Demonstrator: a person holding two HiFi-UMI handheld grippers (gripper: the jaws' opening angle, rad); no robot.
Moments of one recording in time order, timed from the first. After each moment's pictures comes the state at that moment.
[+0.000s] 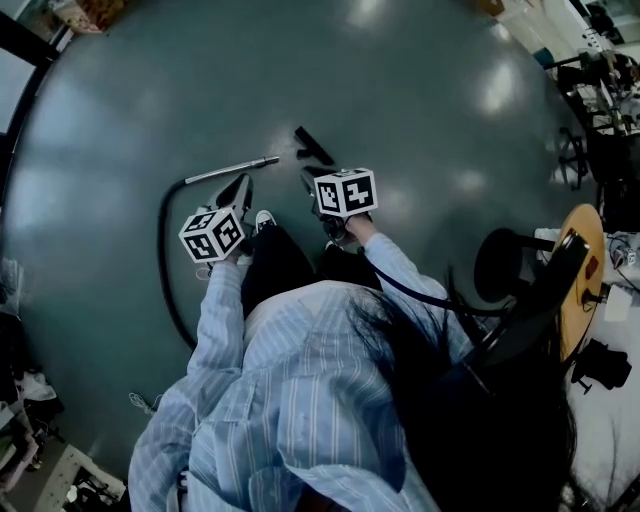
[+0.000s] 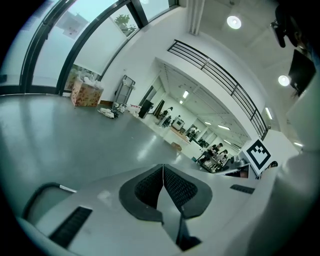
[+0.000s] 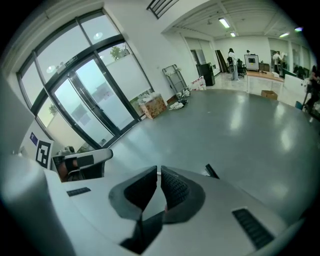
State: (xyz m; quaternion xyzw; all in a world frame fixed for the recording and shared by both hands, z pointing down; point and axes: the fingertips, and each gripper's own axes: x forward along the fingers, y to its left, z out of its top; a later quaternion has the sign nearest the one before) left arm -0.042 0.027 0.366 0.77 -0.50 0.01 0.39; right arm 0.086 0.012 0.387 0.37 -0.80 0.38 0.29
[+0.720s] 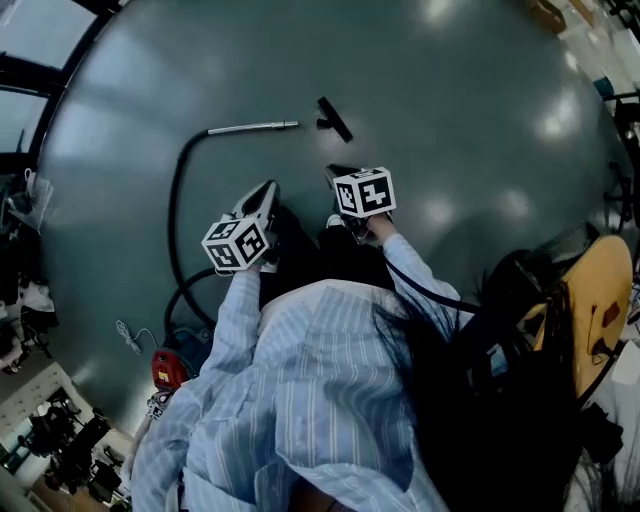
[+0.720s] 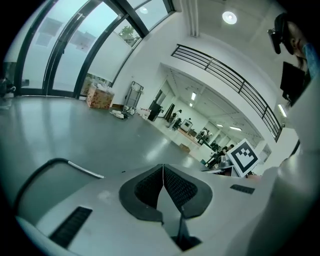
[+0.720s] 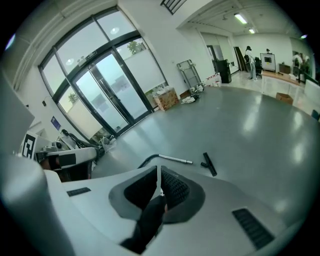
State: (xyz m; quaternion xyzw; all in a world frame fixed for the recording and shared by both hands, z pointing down) left arm 0.144 0.182 0.350 0.72 -0.57 0.00 0.38; right arm 0.250 0.125 0.405 0.28 -0.84 0.35 0.32
